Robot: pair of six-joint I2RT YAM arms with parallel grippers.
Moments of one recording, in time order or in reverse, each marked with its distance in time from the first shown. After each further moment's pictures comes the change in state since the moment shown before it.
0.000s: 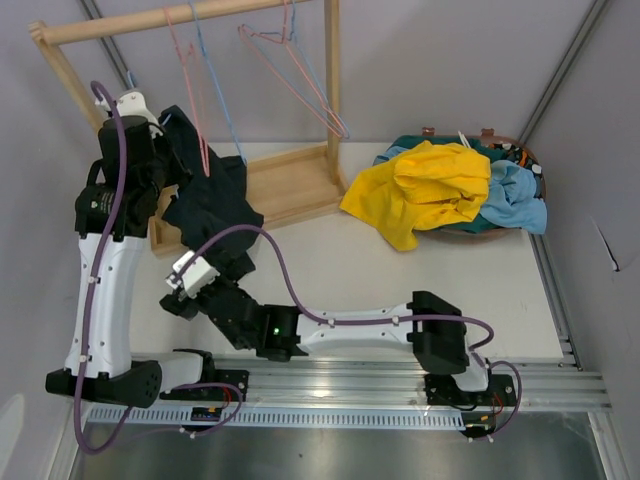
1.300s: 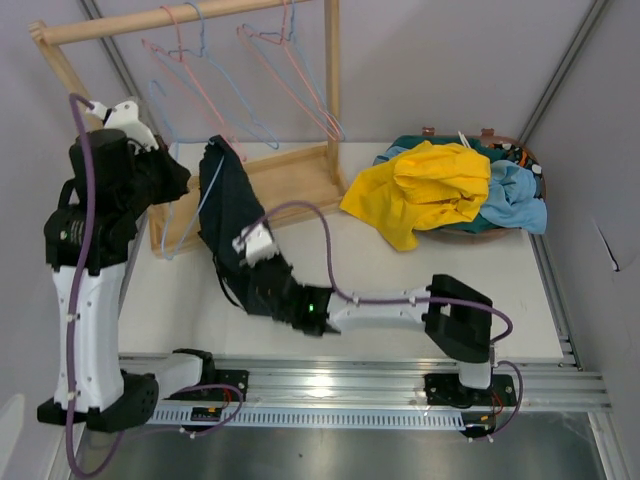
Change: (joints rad) left arm -0.022 -0.052 0.129 -0.175 0.206 0.000; right arm -0.120 -0.137 -0.404 0.082 0.184 0.128
